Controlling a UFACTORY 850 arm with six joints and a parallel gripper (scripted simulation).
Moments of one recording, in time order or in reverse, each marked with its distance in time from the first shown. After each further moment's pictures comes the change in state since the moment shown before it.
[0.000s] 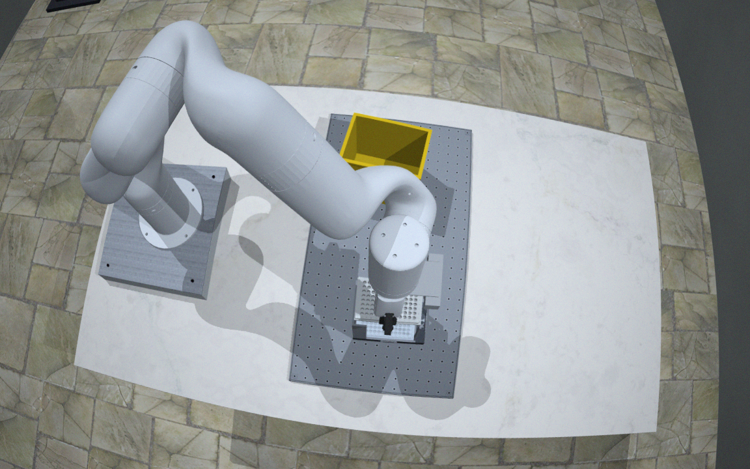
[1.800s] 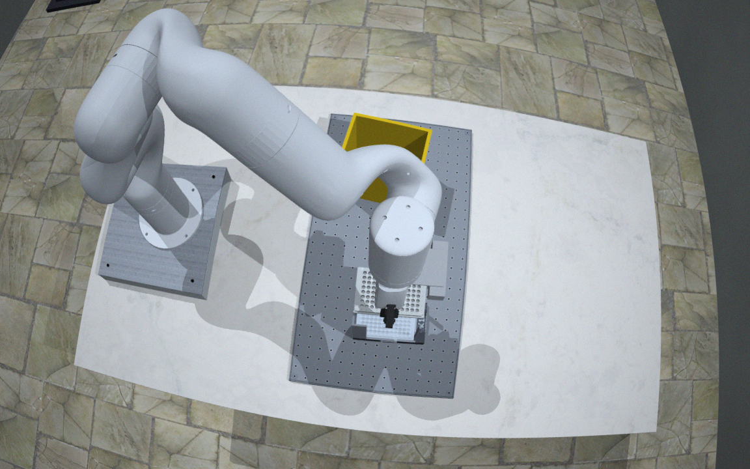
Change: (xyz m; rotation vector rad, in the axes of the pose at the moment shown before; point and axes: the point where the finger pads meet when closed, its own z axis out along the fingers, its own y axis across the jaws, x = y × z) arm 0.000 0.000 -0.060 0.000 0.000 0.002
